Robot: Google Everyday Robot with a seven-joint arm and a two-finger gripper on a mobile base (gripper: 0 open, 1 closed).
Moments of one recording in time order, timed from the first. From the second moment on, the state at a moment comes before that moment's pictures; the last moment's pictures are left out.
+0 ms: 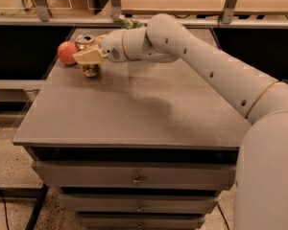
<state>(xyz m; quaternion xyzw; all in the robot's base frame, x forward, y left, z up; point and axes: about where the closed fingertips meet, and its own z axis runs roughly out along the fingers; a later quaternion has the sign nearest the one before) 0.708 0.167 0.890 -0.49 0.62 0.36 0.49</state>
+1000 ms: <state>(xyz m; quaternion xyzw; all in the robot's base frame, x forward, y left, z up) 0.710 0.186 0.886 -0.51 0.63 0.34 0.48</state>
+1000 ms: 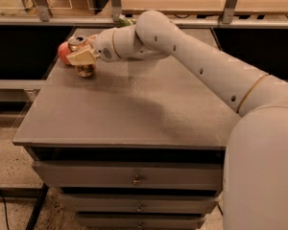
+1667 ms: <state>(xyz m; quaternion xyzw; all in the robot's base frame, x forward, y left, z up) 0.719 0.189 0.876 -0.49 0.63 0.36 0.49</state>
